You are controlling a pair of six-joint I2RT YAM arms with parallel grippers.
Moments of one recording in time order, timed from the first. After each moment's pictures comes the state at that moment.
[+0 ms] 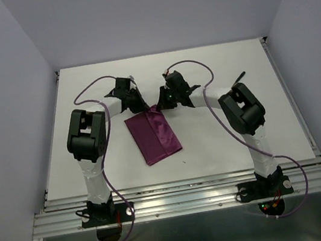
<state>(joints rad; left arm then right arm) -0.31 2.03 1.32 -0.18 0.29 -0.62 0.57 2.19 1.49 0.00 -0.25 0.62</state>
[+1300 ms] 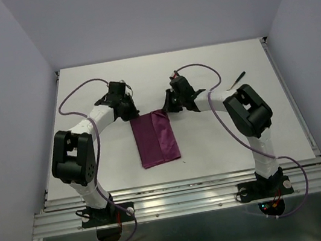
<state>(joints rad) -0.33 1.72 1.17 -0.38 0.09 -0.57 0.57 2.11 1.37 0.02 -0.11 0.67</state>
